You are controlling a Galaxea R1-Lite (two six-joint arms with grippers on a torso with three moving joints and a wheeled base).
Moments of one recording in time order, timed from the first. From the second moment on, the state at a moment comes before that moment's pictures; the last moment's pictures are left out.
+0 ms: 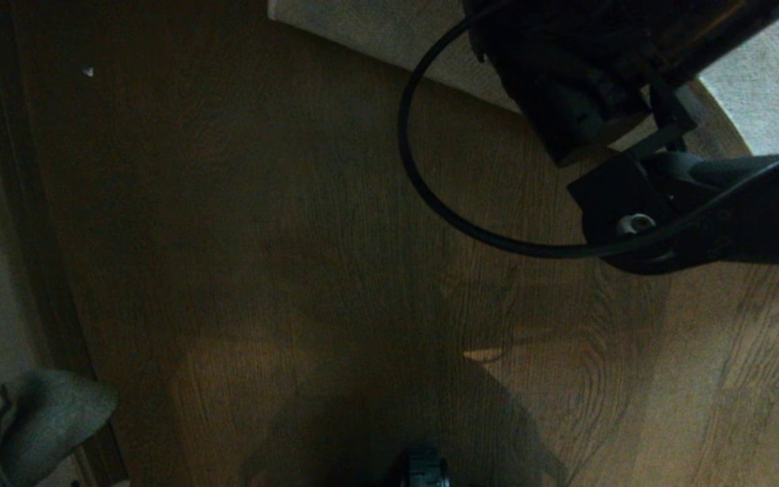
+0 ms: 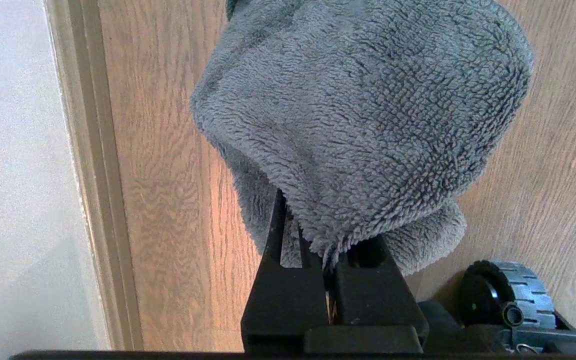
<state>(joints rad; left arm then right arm) 0.00 0.00 0.00 -0.02 0.03 -0.10 0.80 1.94 -1.63 -1.11 -0.11 0.61</state>
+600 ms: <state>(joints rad) 0.00 0.00 0.00 -0.03 -0.04 0.05 0.80 1.96 -1.64 -1.12 -0.11 0.61</state>
